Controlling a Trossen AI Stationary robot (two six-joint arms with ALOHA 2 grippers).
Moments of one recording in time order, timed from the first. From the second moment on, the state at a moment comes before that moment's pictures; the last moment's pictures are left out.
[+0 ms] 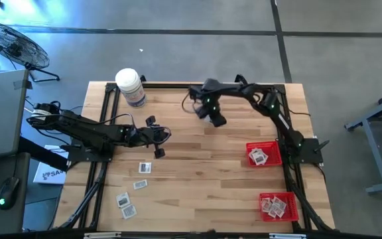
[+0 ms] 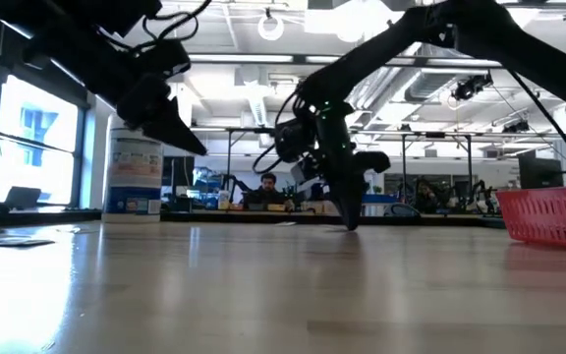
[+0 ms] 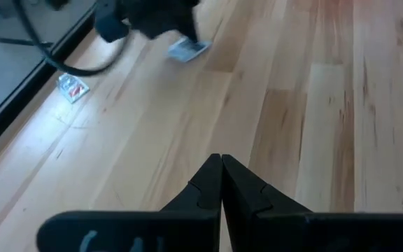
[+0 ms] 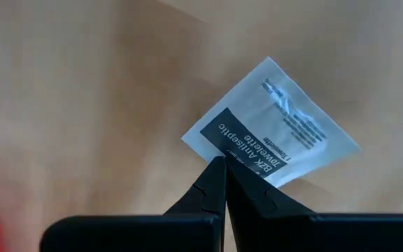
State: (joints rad) left arm -0.09 1.21 0.52 0.09 -0.44 -0.10; right arm -0.46 2.34 1.86 -1.30 -0.11 -0.84
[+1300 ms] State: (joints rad) left arm -0.09 1.09 0.54 -0.13 -0.37 -0.18; right arm -0.10 1.79 1.07 -0.28 0.23 0.11
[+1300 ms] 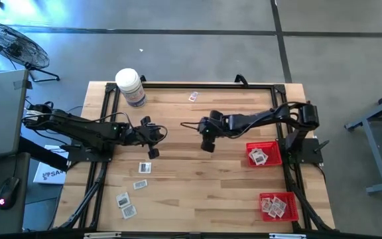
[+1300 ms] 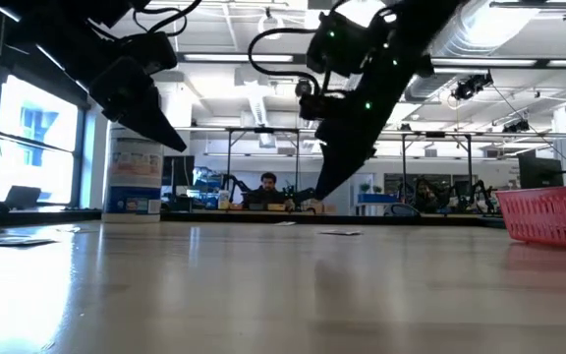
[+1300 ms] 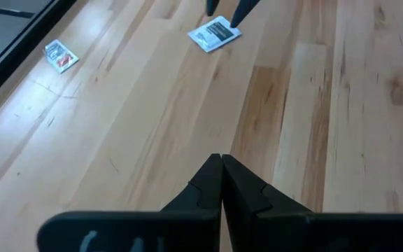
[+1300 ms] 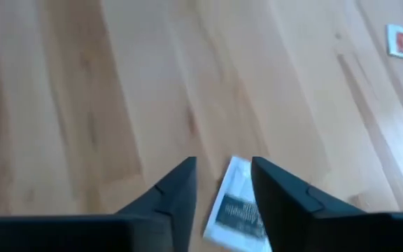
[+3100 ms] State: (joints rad) left arm -0.09 1.09 0.54 -0.08 -0.39 -0.19; right arm -0.35 2.03 1.32 -0.54 -0.19 -0.56
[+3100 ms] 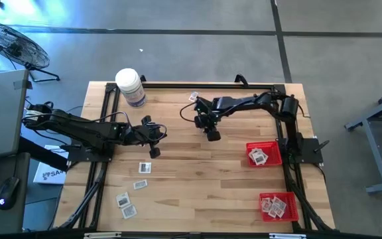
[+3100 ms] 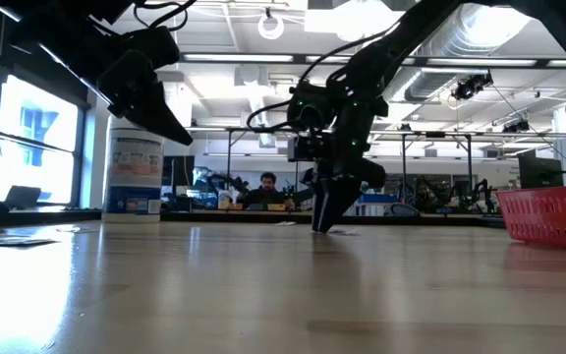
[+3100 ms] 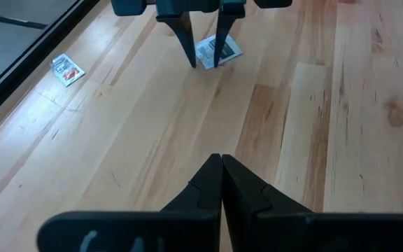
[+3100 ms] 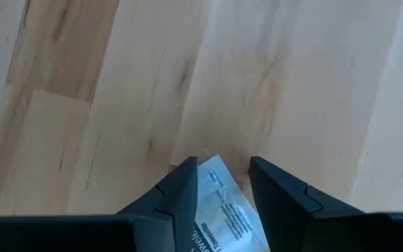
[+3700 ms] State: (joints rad) left arm -0.09 1.09 0.54 -0.08 -0.41 -0.19; right arm -0.37 2.05 1.25 -0.47 -0.09 -0.46
